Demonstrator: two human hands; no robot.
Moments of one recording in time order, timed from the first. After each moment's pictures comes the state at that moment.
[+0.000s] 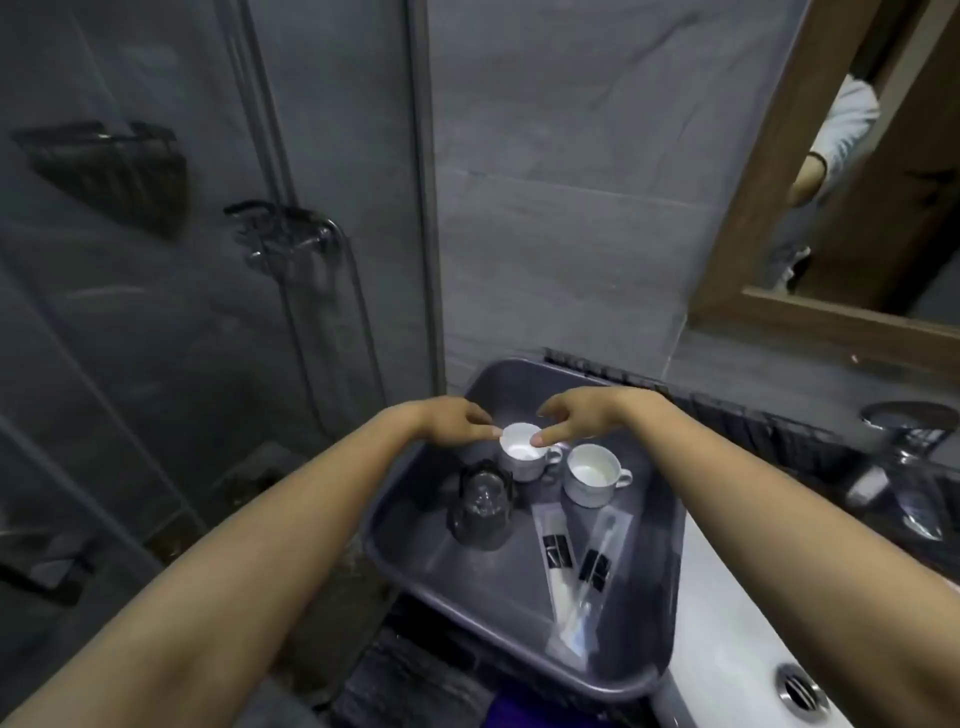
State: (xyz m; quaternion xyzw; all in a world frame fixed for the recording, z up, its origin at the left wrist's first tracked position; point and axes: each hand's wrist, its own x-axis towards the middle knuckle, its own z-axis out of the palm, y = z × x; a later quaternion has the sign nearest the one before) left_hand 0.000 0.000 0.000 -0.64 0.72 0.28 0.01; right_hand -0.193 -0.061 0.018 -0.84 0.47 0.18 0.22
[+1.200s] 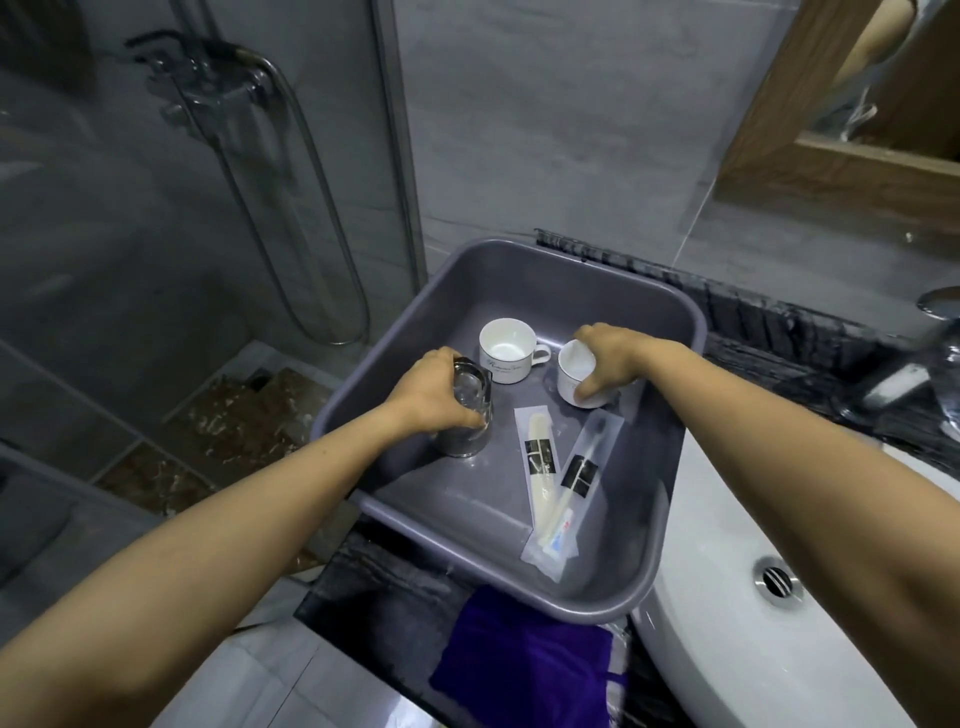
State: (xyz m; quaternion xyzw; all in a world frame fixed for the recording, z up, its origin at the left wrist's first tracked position) left_hand -0.031 0.025 -0.090 -0.73 0.60 0.27 -0.16; right_hand -0.245 -0.101 -0.087 -0.82 0.53 0.15 0.19
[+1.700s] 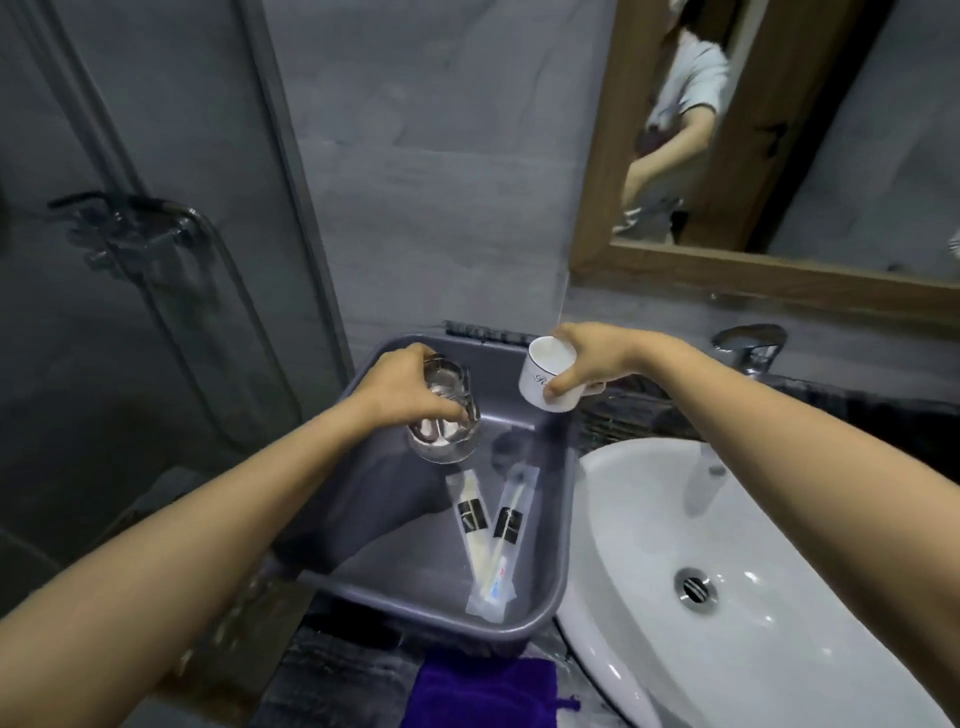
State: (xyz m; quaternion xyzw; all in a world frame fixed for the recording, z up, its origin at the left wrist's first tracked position) left_hand -0.083 0.024 0.038 -0.65 0.70 0.21 -0.19; right_hand -0.316 -0.043 0.057 -0.80 0.55 0.01 0.24
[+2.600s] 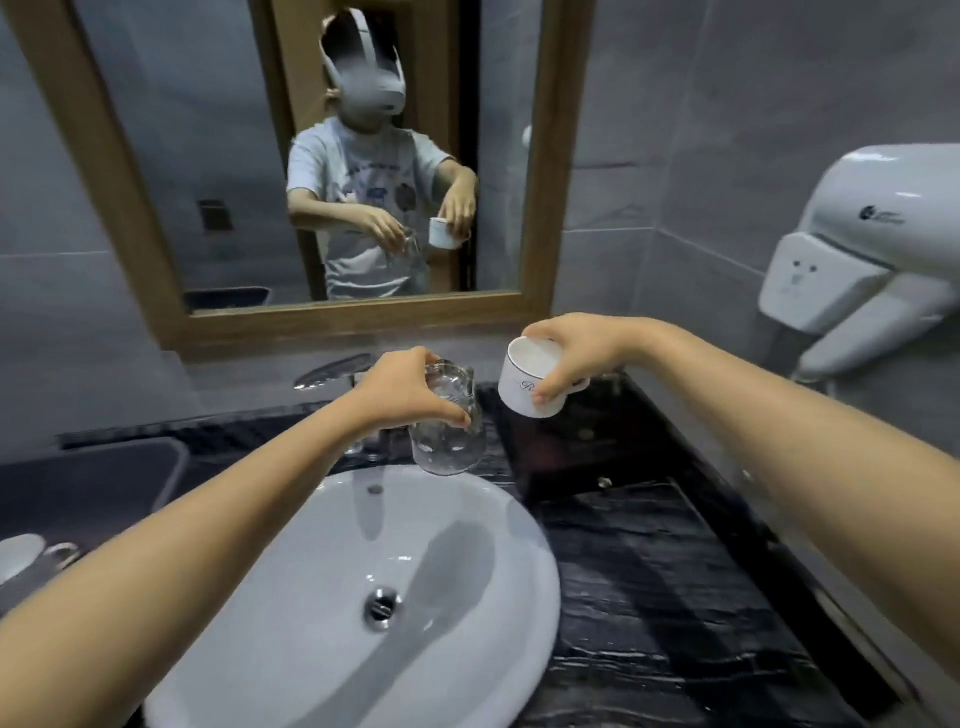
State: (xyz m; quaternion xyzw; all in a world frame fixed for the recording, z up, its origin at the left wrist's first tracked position) left_hand -0.516 0.086 0.102 -0.46 0.84 0.23 -0.16; right_hand -0.731 0.137 0.143 -0.70 0.69 -0.04 0.18
